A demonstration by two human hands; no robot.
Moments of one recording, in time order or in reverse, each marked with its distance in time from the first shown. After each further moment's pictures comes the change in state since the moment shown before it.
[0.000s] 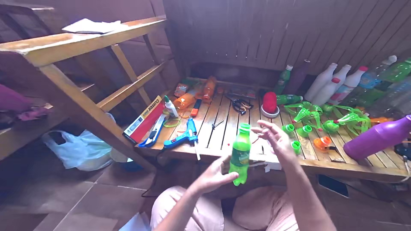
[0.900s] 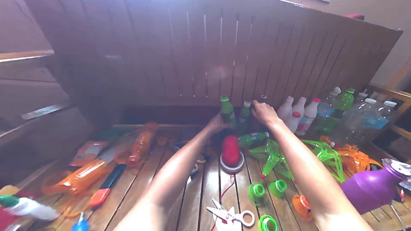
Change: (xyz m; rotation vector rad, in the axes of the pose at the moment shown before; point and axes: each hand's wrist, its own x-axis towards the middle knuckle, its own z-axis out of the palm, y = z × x) left_hand 0.462 -0.008 -0.040 0.629 0.038 -0.054; right_hand 0.289 0.029 -0.203 -1.402 0.002 0.195
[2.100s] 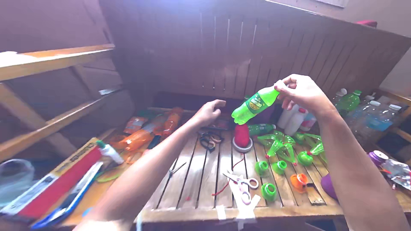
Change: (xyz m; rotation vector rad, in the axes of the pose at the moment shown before) left_hand -0.150 0.056 -0.084 0.175 0.095 0.176; right_hand -0.124 -0.052 -0.145 0.708 0.056 -0.003
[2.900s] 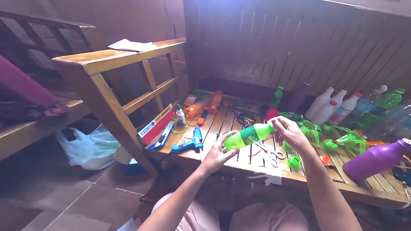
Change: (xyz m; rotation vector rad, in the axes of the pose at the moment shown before) left_hand -0.271 0.018 0.041 -0.576 0.219 -0.115; right_hand -0.136 0.011 0.147 0.284 -0.285 -0.072
